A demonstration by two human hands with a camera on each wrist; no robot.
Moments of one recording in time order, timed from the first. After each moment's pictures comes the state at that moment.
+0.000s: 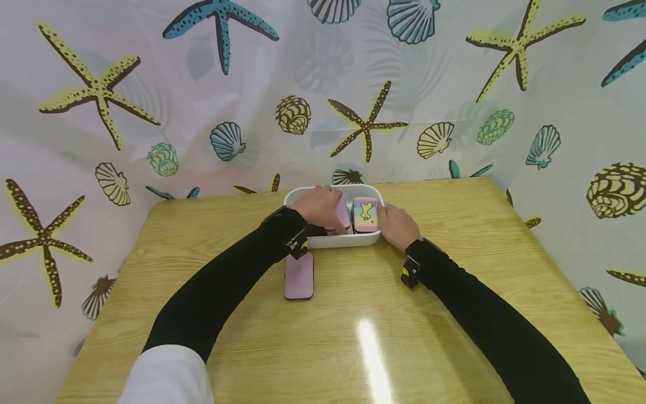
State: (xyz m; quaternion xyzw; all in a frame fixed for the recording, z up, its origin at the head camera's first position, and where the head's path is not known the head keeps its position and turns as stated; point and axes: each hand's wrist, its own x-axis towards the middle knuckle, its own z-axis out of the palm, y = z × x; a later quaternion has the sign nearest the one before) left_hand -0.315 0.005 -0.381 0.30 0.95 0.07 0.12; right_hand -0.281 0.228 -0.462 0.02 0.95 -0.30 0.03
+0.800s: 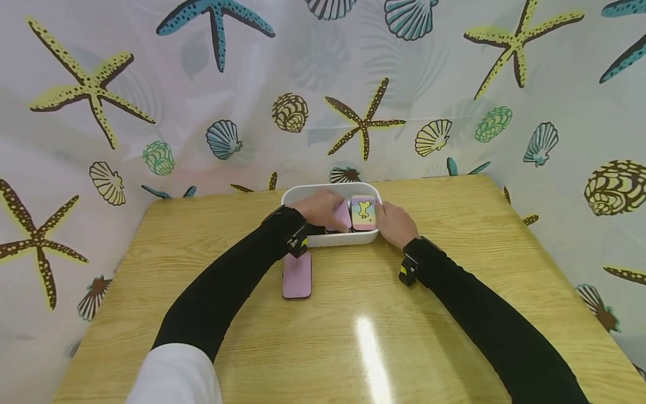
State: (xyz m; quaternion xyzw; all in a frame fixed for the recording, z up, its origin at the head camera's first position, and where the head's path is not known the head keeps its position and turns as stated) left_hand -0.332 0.008 -0.397 0.35 0.91 0.11 0.18; right_hand -0.282 0.229 -0.462 0.02 0.95 -0.31 0.02
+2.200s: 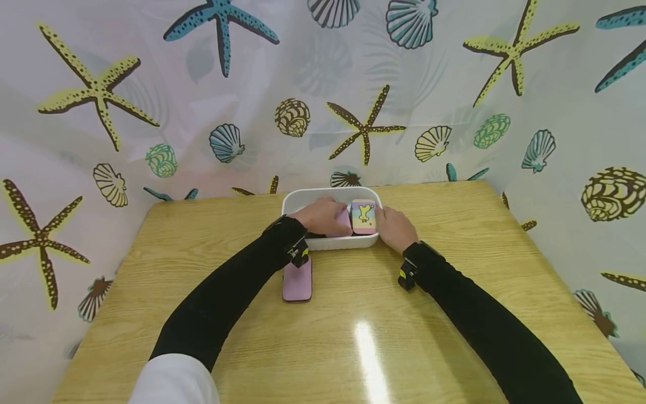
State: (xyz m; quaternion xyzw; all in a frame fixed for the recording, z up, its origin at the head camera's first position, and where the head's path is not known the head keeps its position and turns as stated) left_hand -0.323 0.007 -0.407 0.31 0.93 0.11 0.17; right_hand -0.281 0.227 -0.462 0.03 0.95 -0.31 0.02
